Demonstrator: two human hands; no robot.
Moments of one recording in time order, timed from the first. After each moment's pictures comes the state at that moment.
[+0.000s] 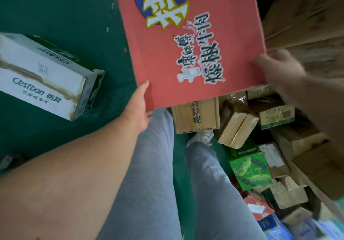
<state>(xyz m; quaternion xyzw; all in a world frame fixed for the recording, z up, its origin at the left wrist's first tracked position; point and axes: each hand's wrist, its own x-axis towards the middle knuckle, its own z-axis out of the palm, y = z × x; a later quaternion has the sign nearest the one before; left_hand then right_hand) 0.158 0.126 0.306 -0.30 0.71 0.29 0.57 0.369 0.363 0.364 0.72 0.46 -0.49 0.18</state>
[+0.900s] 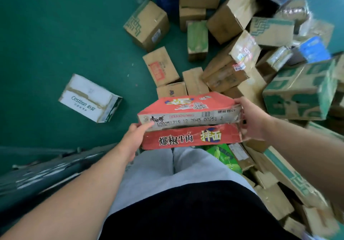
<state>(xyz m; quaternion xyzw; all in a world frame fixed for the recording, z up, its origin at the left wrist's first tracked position) 0.340 -0.027 0.676 -0.07 0.77 0.29 0.56 0.593 0.200 0.701 0.72 0.26 -0.64 0.09</state>
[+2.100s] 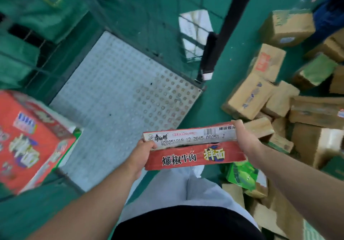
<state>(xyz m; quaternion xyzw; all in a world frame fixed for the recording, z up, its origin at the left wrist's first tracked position) 0.588 -0.516 0.705 -0.40 0.67 0.49 0.39 0.596 -0.210 0.691 0.53 0.64 -0.48 0.30</state>
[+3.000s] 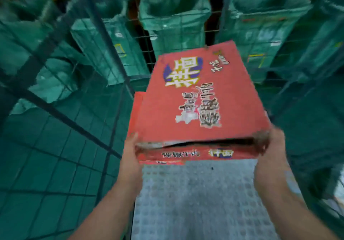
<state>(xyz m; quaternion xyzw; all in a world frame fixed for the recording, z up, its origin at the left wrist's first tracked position) 0.647 -1.025 0.809 -0.54 0.39 0.70 -0.26 0.441 -0.820 0.798 0.01 0.70 -0.70 0.14</state>
